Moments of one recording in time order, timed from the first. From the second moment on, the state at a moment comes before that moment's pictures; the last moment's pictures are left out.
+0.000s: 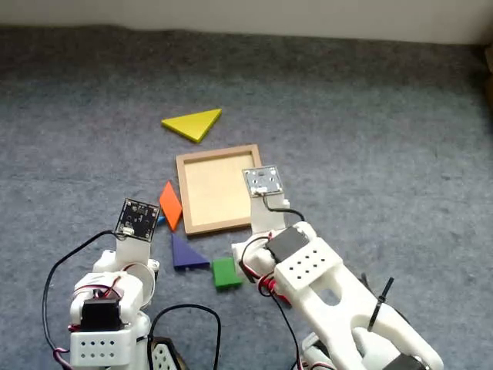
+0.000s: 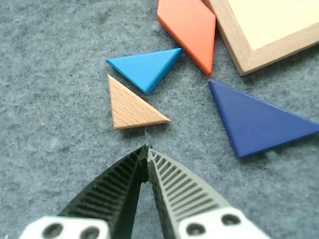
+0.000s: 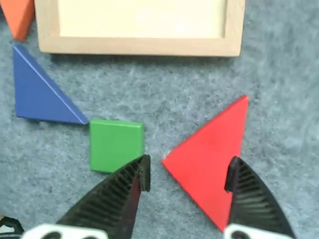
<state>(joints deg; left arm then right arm) -8.5 -103.5 96.0 75.3 -9.5 -43.1 -32.8 55.1 59.6 -21.8</state>
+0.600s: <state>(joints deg) -8.5 -103.5 96.0 75.3 -9.5 -43.3 -11.4 50.2 59.4 -23.5</state>
